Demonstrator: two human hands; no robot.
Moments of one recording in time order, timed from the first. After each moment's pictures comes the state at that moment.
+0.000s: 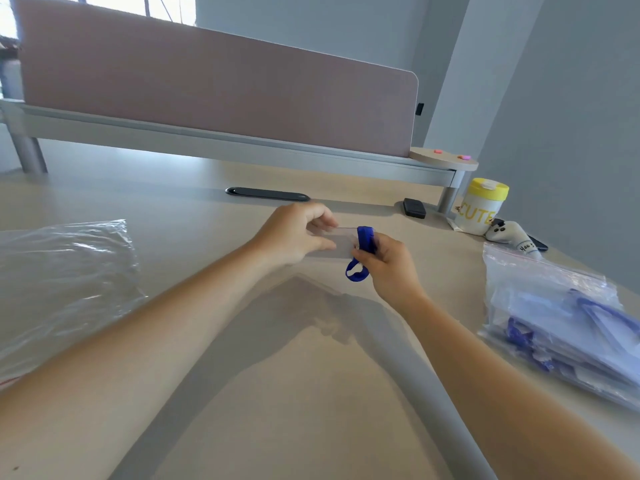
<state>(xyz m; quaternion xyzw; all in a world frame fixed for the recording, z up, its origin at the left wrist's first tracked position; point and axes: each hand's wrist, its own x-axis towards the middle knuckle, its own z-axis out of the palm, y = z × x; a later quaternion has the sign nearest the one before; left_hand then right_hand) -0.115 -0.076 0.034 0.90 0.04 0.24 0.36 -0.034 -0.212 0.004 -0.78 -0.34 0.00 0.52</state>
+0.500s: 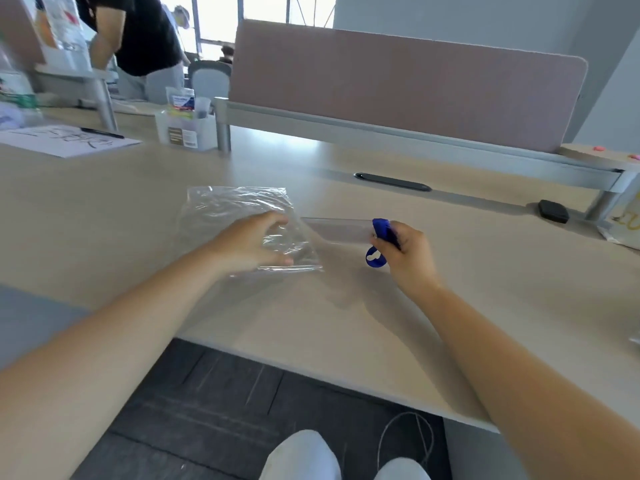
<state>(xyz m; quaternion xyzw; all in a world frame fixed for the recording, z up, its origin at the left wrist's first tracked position) -0.327 0.005 -0.006 0.90 0.29 0.19 0.26 -0.151 -0.138 -0.012 -0.71 -0.48 0.05 0.51</state>
